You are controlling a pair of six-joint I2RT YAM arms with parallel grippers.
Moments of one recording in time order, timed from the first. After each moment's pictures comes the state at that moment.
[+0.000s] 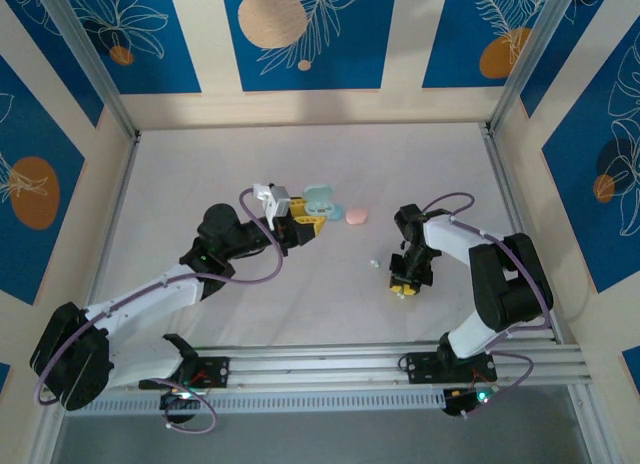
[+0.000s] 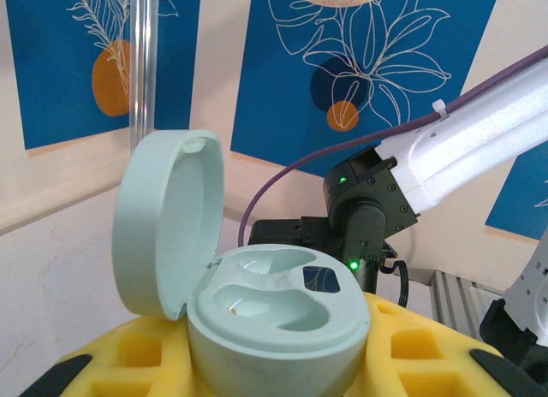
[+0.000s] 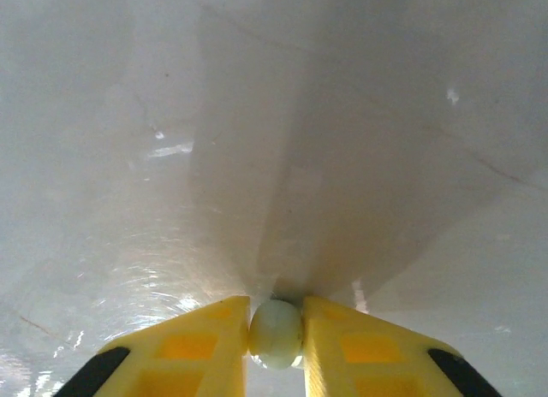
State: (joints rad) left arm -0.69 1.16 0.66 0.59 0.50 -0.21; right arm 0.29 1.58 0.83 -0.97 -0.21 0.53
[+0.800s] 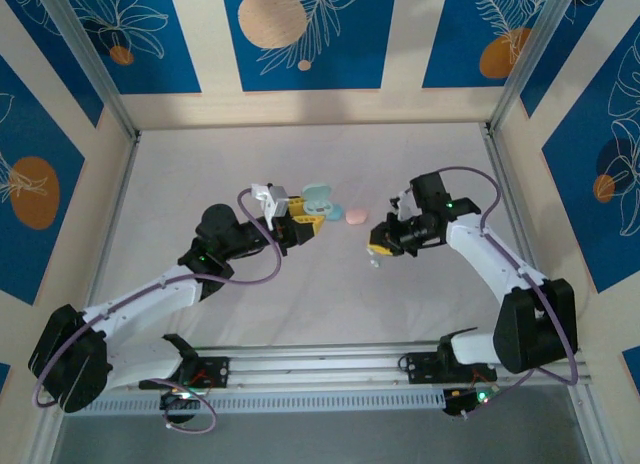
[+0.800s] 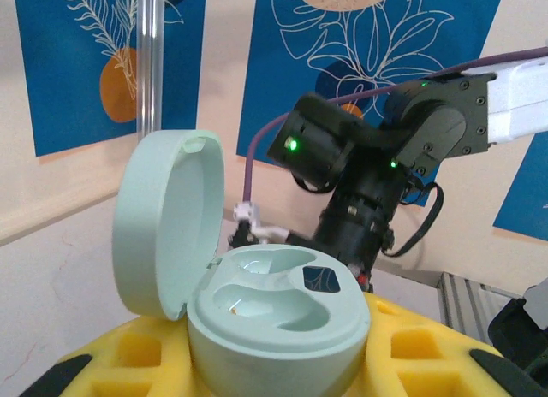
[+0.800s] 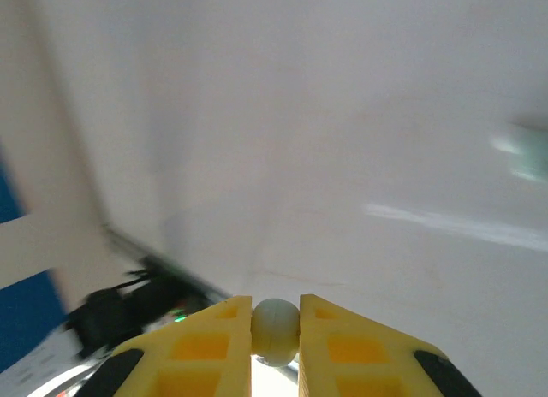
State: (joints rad) left arm -0.69 1.15 0.66 0.58 0.48 -0.19; right arm 0.25 1.32 0.97 -0.78 -0.74 0.59
